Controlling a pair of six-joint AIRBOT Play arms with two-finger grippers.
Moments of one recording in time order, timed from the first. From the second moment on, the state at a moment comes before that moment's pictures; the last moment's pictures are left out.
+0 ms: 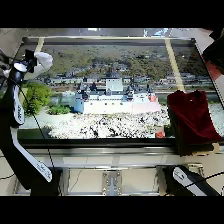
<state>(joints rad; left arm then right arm) 0.27 -2.02 1.93 0.92 -0.30 -1.86 -0.40 -1.04 1.67 -0.85 1.40 1.35</state>
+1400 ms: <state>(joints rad) -0.62 -1.56 1.94 1.45 -1.33 -1.42 -0.40 -1.05 1.67 -0.88 1.55 1.29</state>
